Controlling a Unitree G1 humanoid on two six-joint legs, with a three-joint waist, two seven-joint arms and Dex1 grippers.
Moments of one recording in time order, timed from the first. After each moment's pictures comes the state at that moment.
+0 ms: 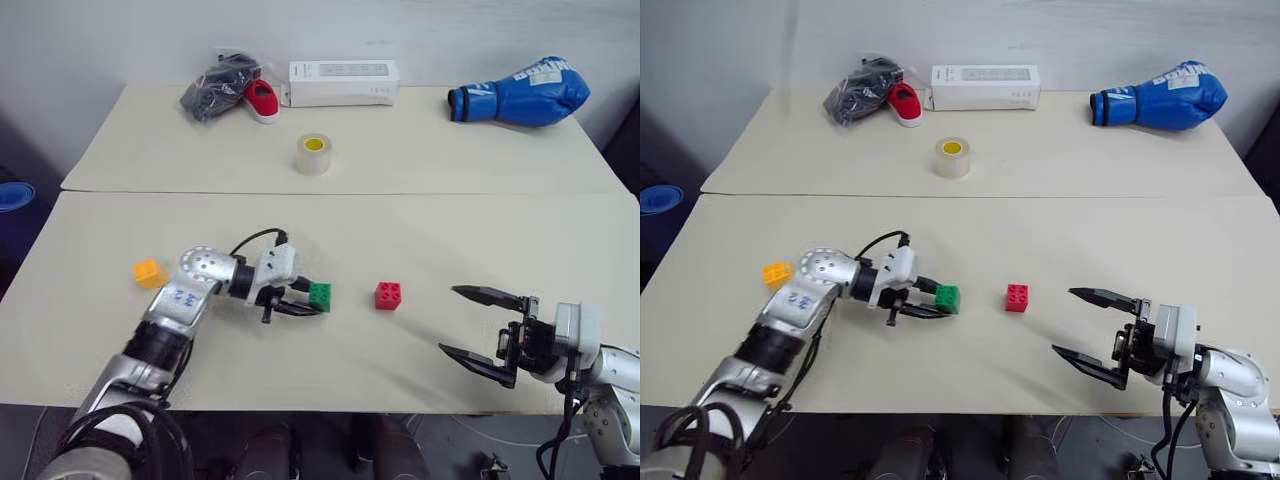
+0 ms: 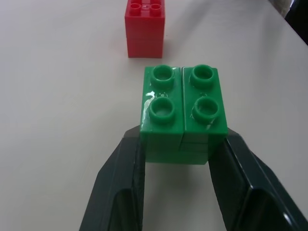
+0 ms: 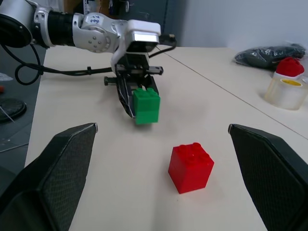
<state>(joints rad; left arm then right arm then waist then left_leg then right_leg) -0.68 0.50 -0.32 0.34 -0.15 0.09 -1.24 0.13 -0.62 -0.28 -0.23 0.66 -0.11 1.28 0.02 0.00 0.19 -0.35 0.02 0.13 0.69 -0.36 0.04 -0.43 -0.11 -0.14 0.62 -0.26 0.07</state>
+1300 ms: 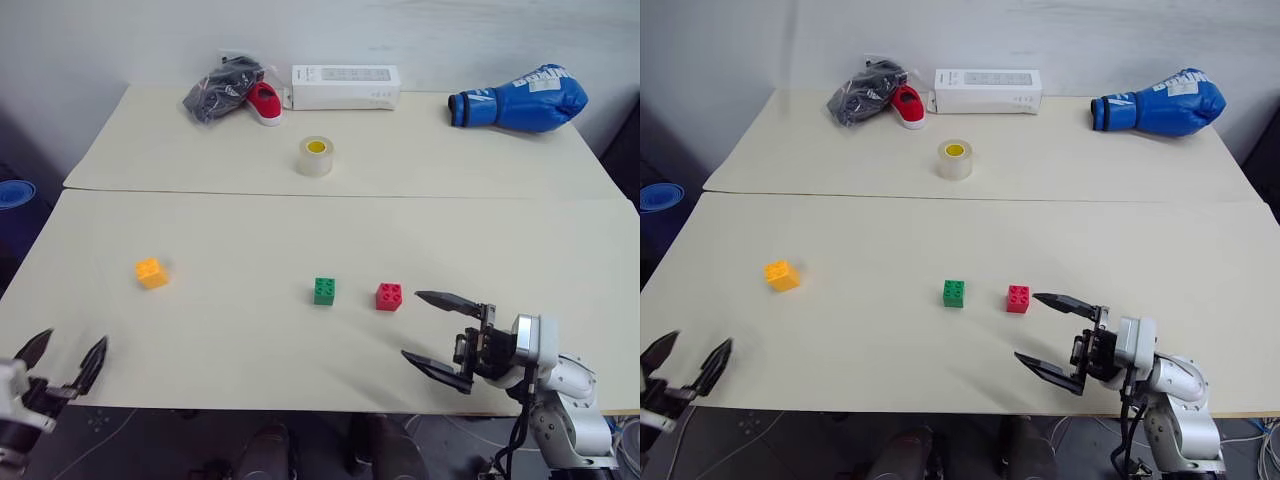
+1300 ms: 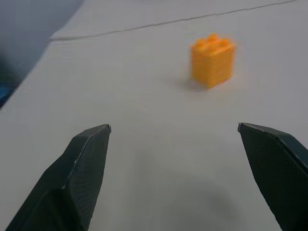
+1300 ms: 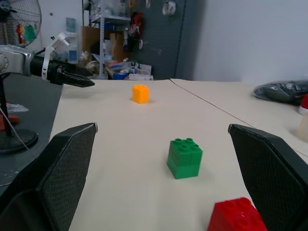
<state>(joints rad) 0.41 0.32 0.81 -0.04 -0.48 -0.06 -0.64 0.09 -0.45 -0.12 -0.15 0.64 -0.25 1.31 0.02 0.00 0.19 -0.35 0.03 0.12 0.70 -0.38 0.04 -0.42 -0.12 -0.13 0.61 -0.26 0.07</state>
